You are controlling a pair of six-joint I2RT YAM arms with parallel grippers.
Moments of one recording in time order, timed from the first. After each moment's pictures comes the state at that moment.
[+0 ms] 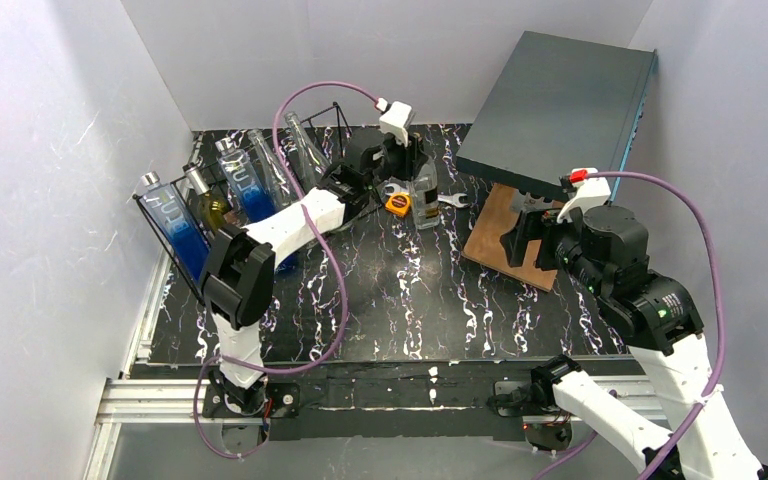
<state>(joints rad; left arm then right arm) -0.63 1.89 1.49 0.24 0.09 -0.15 0.49 0.74 1.23 -0.92 0.14 0.26</state>
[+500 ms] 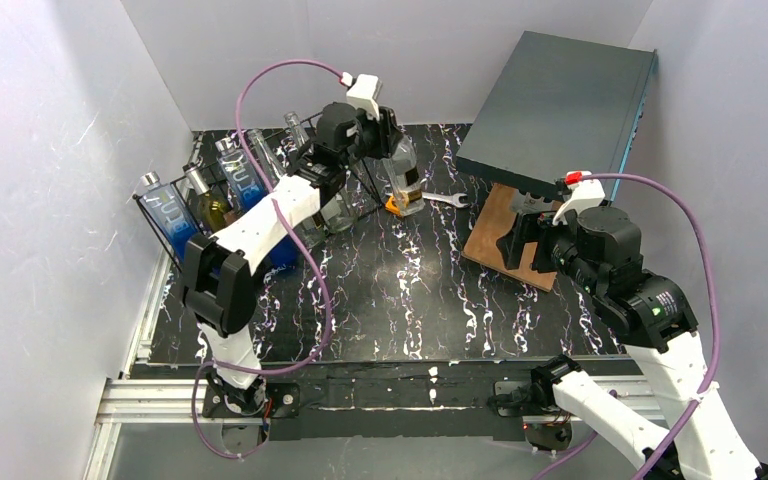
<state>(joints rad) -0.54 1.79 1.57 0.05 0.08 -0.24 0.49 0.74 1.19 -0.92 0.12 0.29</state>
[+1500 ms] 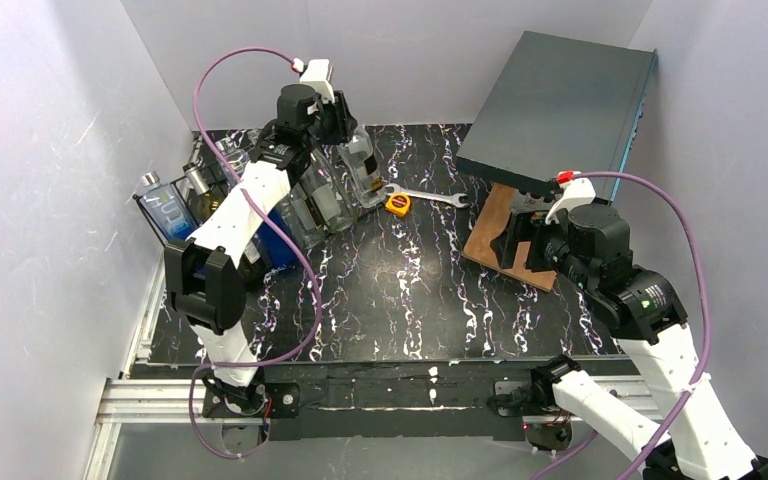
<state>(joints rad) -0.36 1.77 1.66 -0.18 0.07 -0.25 0.49 0.76 1.16 -0.90 0.09 0.31</state>
